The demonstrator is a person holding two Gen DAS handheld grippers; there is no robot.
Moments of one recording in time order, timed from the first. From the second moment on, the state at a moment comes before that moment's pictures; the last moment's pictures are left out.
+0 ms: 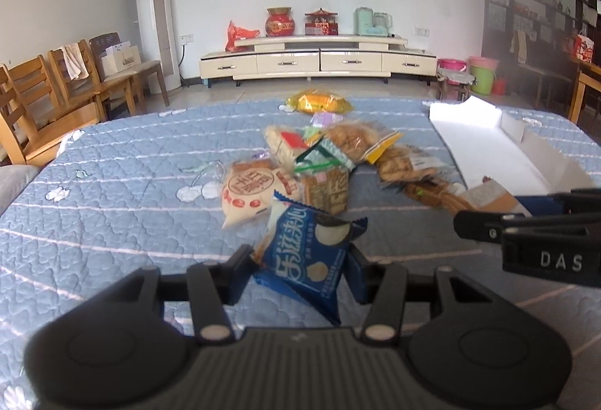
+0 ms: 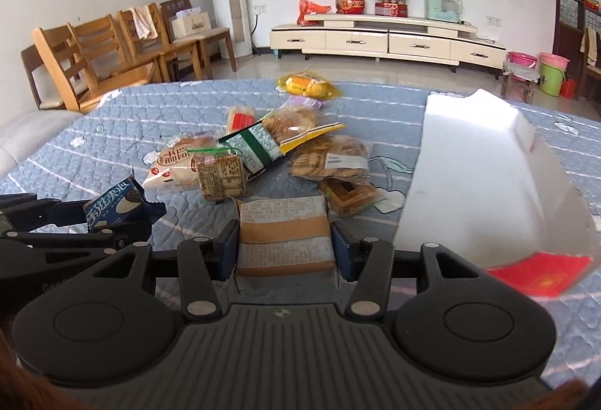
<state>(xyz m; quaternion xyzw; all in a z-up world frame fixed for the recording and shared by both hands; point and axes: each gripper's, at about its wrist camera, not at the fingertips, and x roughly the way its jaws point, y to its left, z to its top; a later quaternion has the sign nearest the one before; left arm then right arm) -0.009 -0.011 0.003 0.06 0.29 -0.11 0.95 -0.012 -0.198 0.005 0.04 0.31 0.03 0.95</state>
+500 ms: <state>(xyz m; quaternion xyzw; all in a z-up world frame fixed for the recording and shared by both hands) -0.036 -0.032 0.039 0.05 0.26 -0.13 0.95 -0.059 -0.216 0.039 0.03 0.27 -0.01 0.96</state>
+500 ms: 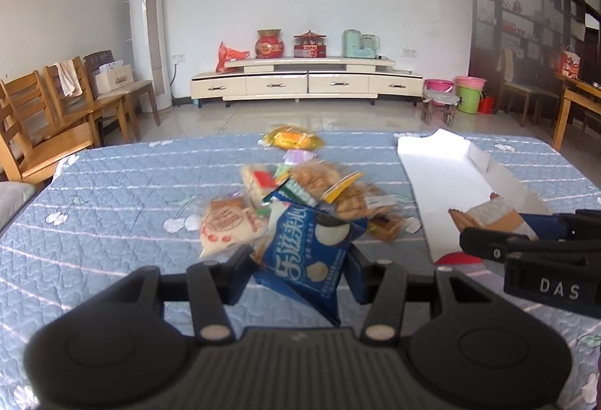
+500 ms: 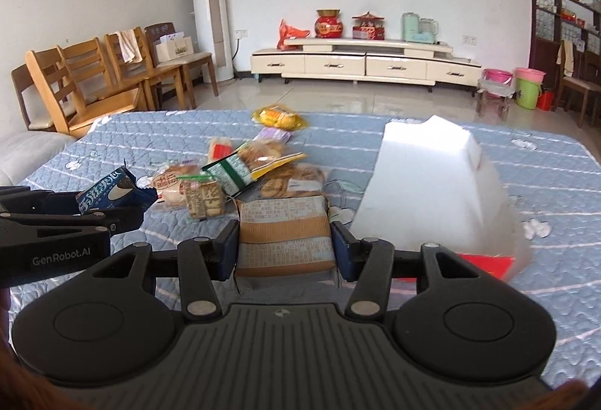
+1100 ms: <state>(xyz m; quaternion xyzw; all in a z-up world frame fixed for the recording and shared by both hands) -0.026 -0.052 0.049 0.05 0.26 -0.16 0.95 -0.079 -0.247 0.045 0.05 0.27 -0.06 0.96</state>
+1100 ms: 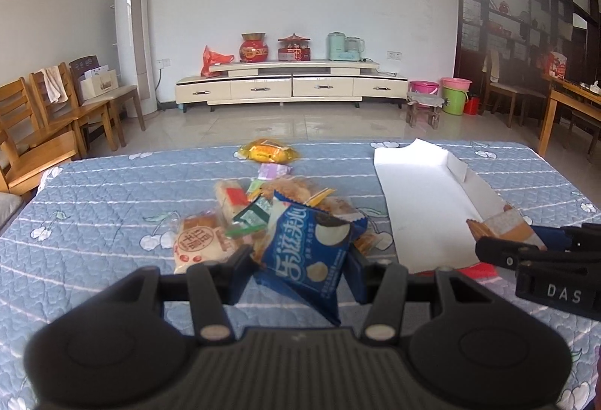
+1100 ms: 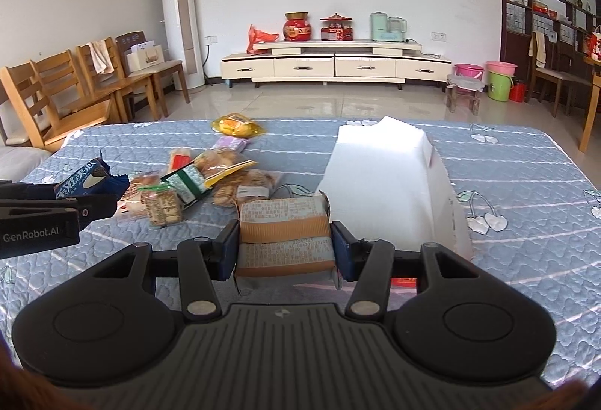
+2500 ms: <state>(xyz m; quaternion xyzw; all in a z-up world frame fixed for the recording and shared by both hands) 0.041 -0.182 0.036 0.05 0.29 -0.25 0.92 -0.034 -0.329 0.027 0.08 0.28 -0.13 0.95</state>
